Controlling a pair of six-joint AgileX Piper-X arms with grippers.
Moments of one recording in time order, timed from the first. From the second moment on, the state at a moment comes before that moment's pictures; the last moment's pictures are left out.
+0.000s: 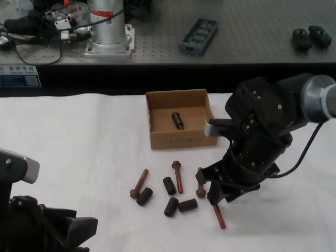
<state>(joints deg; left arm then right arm) -27.3 42.4 -23.6 16.9 14.8 -7.9 34.1 107.2 -67.3 46.4 -15.1 9.4</state>
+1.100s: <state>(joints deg) -27.3 42.4 -23.6 16.9 14.4 -7.5 36.8 110.0 -67.8 45.3 -10.8 7.1</state>
